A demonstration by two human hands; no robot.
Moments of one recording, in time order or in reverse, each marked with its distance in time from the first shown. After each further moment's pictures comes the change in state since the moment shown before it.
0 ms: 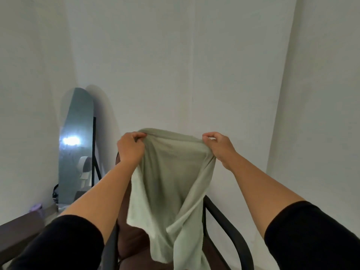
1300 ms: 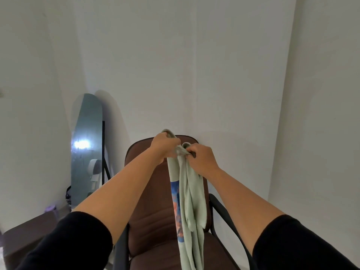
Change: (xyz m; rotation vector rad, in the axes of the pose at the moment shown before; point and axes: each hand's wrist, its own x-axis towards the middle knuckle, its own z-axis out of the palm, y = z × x) left_hand -0.023 0.061 0.015 -0.217 -0.534 -0.299; right_hand -0.040 0.000 0.054 -0.424 -0.044 -0.371
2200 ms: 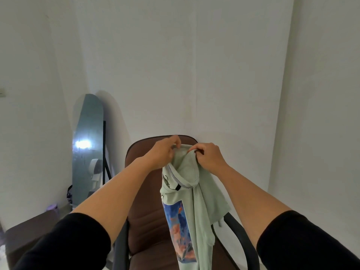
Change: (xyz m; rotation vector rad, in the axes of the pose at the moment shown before) left_hand -0.020 -0.019 -0.013 0.655 -0.138 0.569; right_hand -0.005 0.009 -0.025 0.045 -0.020 0.010
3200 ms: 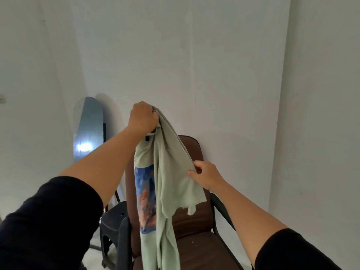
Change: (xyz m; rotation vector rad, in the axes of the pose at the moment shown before) left_hand 0.050 0.008 -0.076 0.352 0.457 -0.193; right_hand -0.026 0.030 0.025 0.058 -0.173 0.142
